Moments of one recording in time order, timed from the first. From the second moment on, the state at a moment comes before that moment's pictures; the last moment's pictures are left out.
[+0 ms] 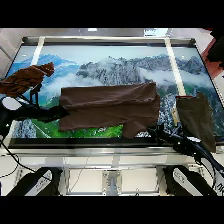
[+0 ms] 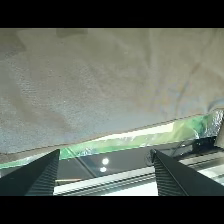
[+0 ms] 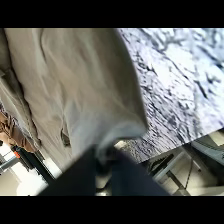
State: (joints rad) left arm 0.17 -0.99 0.80 1.03 -1.20 -1.34; right arm -0.30 -0.99 0.12 -0.16 0.85 1.22
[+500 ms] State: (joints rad) left arm 0.17 -0.99 0.68 1.25 -1.05 -1.78; right arm -0.30 -0.99 0.12 -0.14 0.93 1.10
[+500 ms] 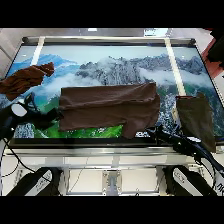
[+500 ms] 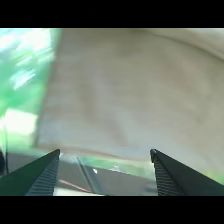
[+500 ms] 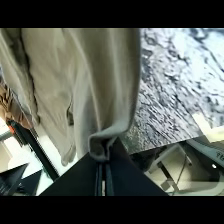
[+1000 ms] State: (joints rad) left arm 0.17 -1.00 0.57 1.31 -0.93 -2.20; right arm -0.30 -0.99 0.12 -0.14 1.00 1.05
